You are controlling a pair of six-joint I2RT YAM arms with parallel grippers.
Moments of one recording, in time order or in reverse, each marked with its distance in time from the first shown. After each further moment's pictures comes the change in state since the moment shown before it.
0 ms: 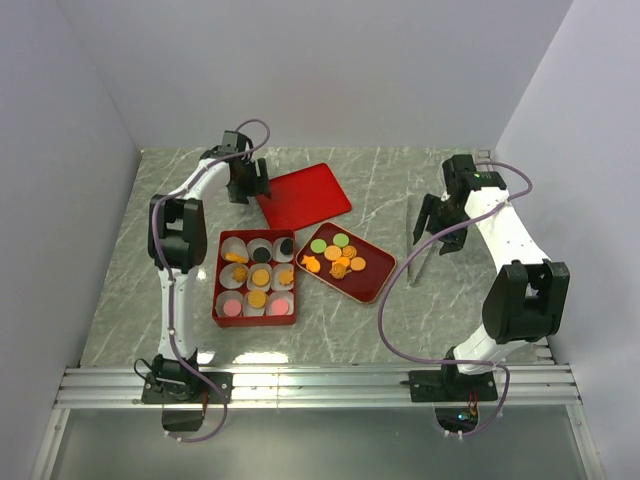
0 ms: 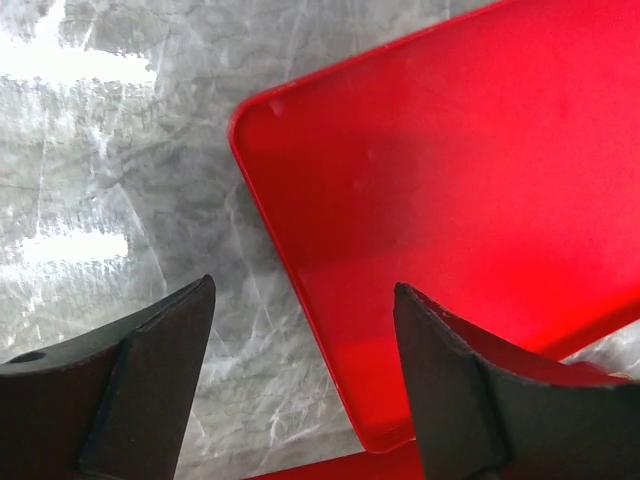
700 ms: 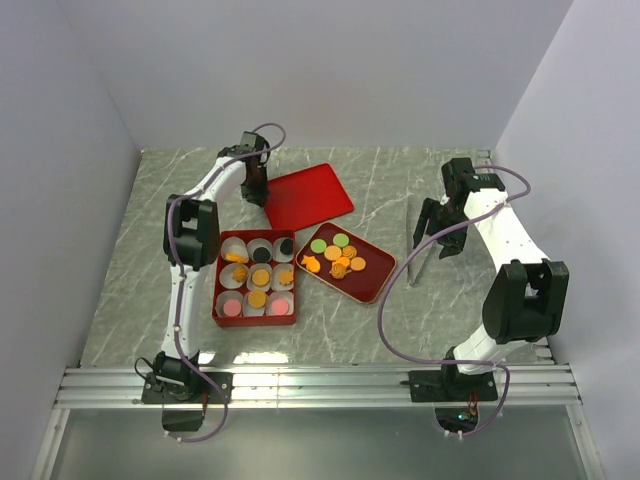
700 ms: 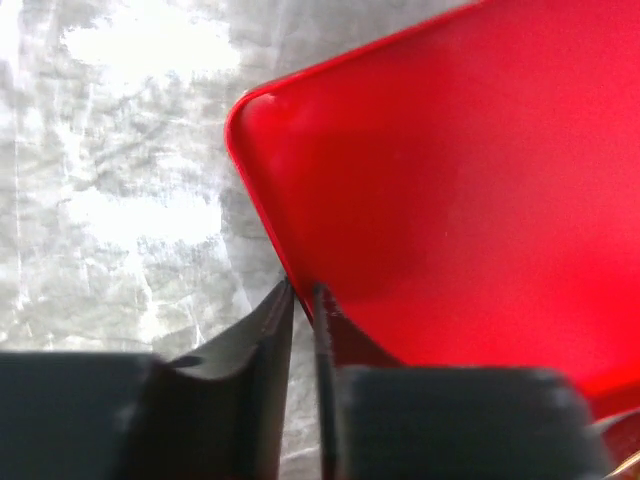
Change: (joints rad) left arm -0.072 0.116 0.172 -0.154 -0.166 0.033; right arm 0.000 0.000 -0.023 -0.009 -0.005 -0.008
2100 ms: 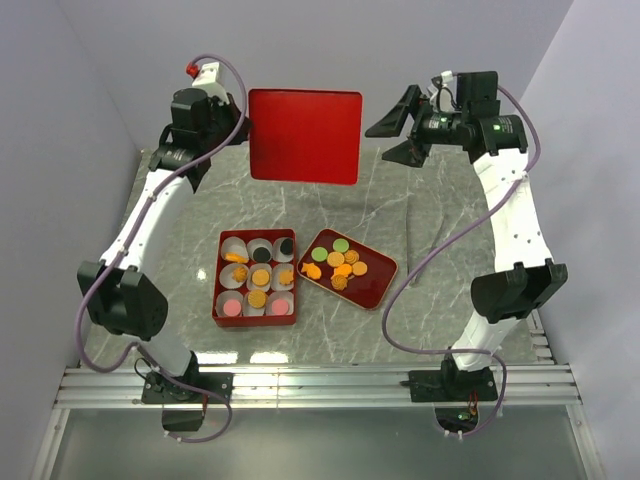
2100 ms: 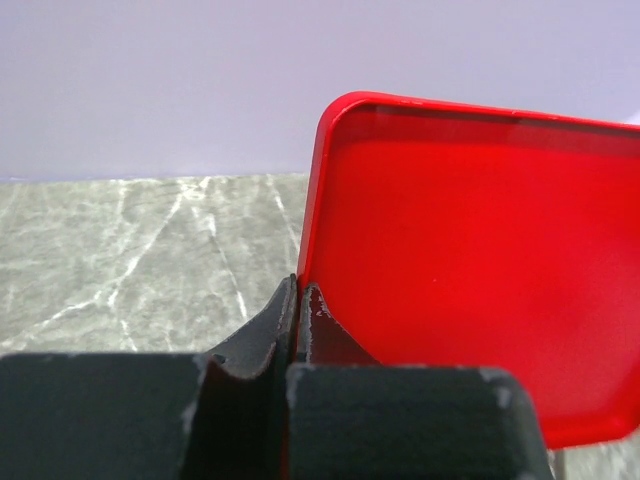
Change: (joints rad) left arm 0.019 -0.764 -0.402 0.534 0.133 -0.002; right arm 0.082 0.158 0.769 0.126 -0.680 0.343
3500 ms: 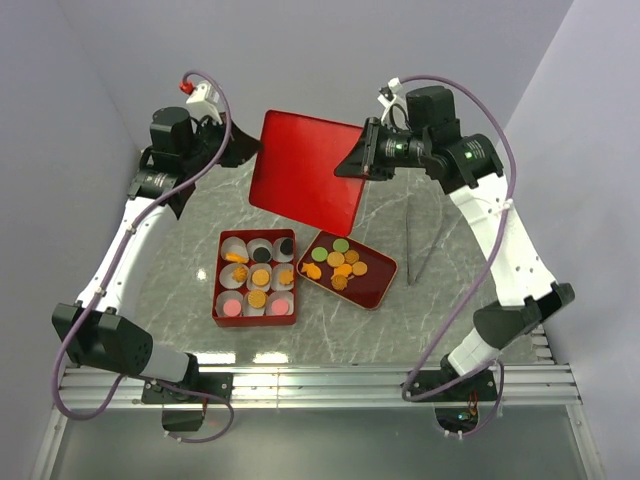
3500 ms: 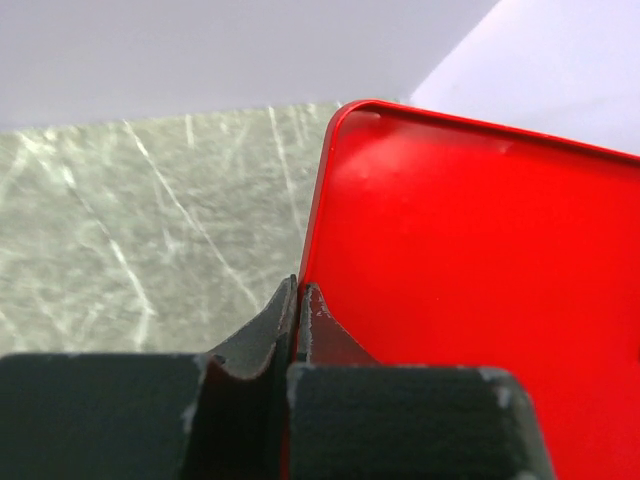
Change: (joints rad) left arm 0.012 -0.243 -0.191 -0.015 0.312 -0.084; right arm 0.328 -0.126 -0.073 0.011 0.274 -0.137
